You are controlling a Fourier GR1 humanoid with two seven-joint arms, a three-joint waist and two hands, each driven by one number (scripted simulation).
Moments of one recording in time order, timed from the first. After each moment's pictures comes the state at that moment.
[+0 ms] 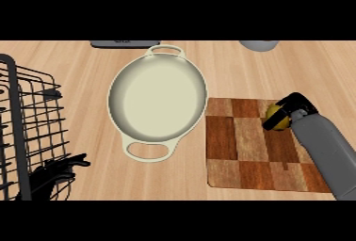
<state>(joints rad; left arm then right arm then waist) 0.23 0.09 0.21 -1.60 -0.16 -0.23 0.10 -0.61 -0.41 0.24 -0.86 0.30 0.07 0.99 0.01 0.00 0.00</state>
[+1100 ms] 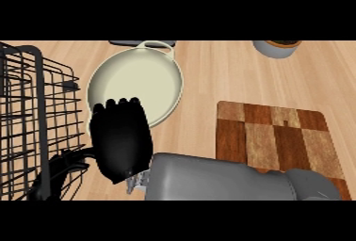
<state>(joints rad) 0.14 0.10 0.15 -1.53 -0.20 -0.24 0.08 -1.13 -0.01 0.99 -1.35 0.66 -0.03 1.06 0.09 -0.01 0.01</state>
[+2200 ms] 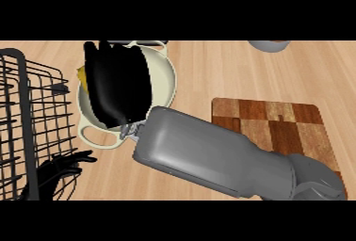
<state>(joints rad) 0.19 0.11 0.18 -1.59 -0.19 -0.25 0.09 -1.28 0.00 0.80 -1.15 0.69 -0.34 0.97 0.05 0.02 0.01</state>
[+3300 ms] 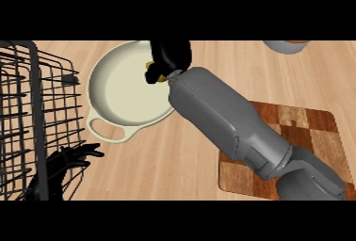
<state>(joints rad) 0.14 0.12 0.13 -1.58 -0.20 -0.27 0.07 -1.31 0.00 0.62 -0.60 0.44 -0.48 0.52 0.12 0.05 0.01</state>
